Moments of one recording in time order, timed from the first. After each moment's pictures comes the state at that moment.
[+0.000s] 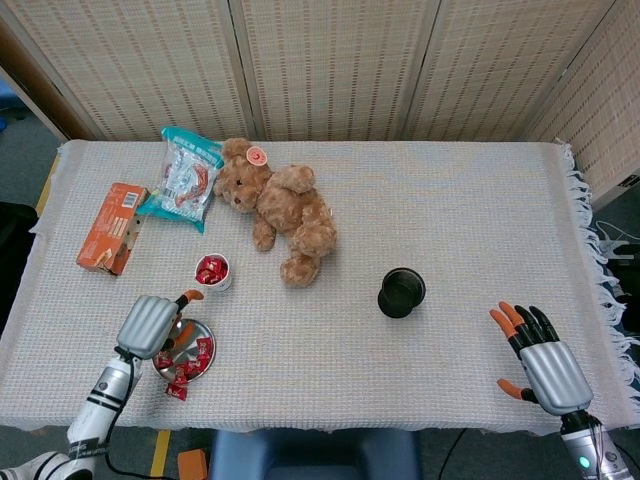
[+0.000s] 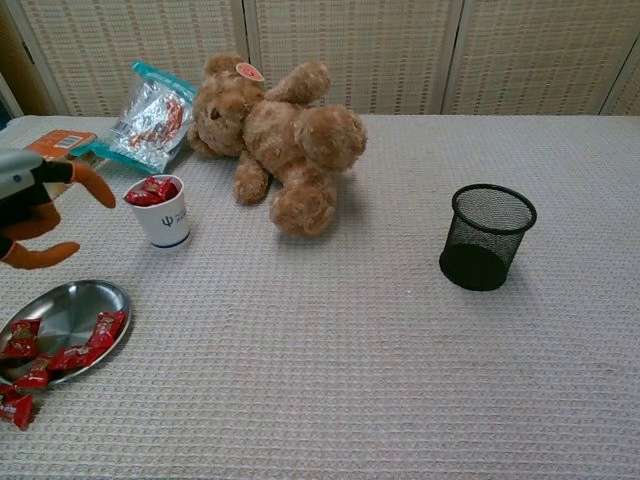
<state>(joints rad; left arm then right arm) -0.46 -1.35 0.02 -1.64 1.37 1.27 0.26 0.10 -1.11 -0.06 -1.69 -1.64 1.39 -0.12</state>
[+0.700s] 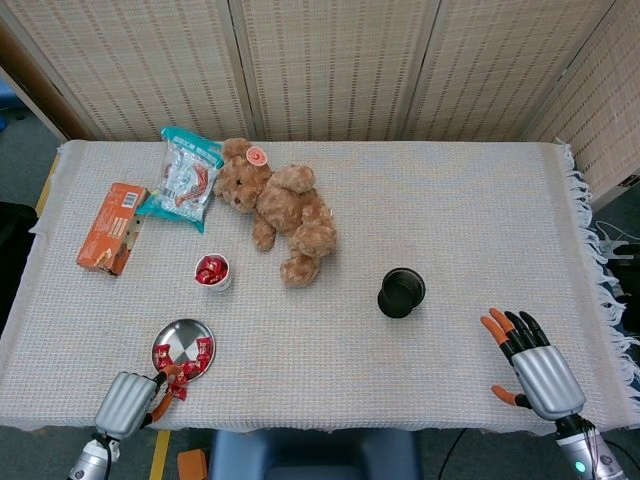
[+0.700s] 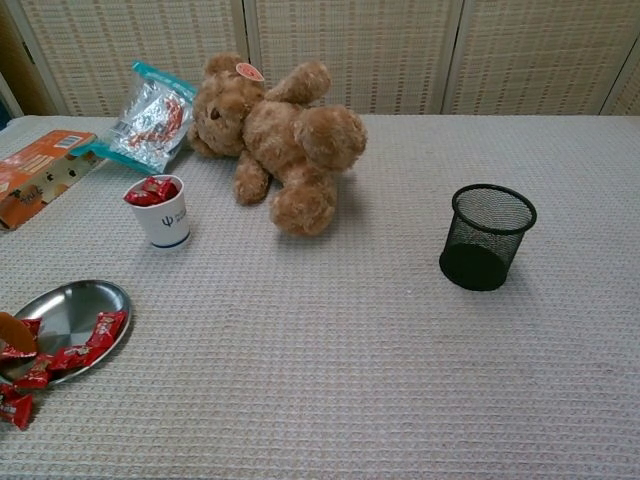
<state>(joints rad) -0.16 -1.54 0.21 -1.32 1.63 1.51 0.20 0.11 -1.11 -0.08 -1.69 -1.67 1.39 -0.12</state>
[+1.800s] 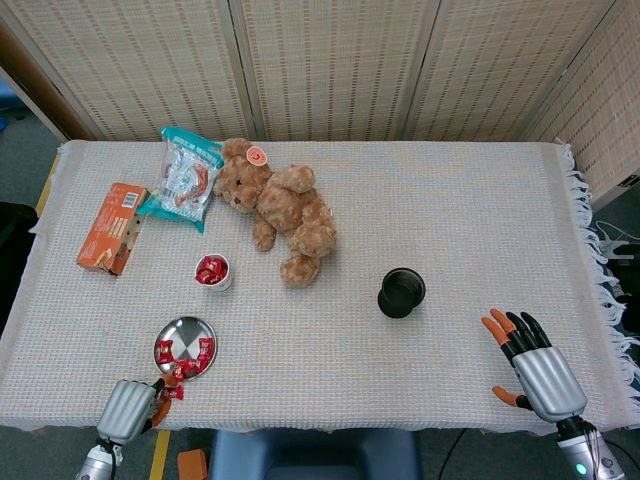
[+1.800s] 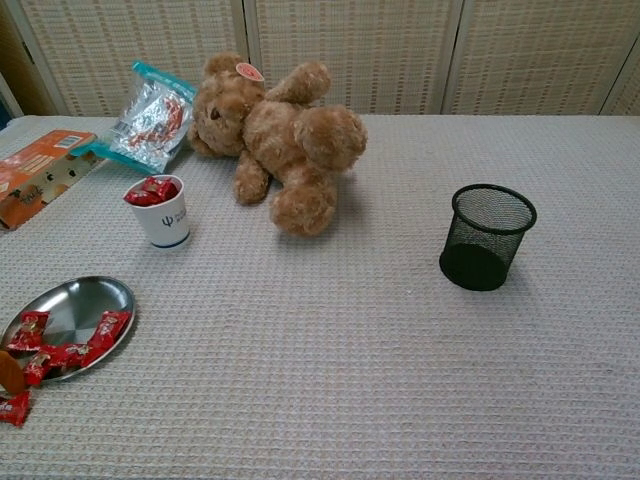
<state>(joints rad) -0.09 -1.65 0.16 -1.10 1.65 1.48 0.11 0.10 -1.11 -0.08 -1.70 -1.67 1.39 -0.14</state>
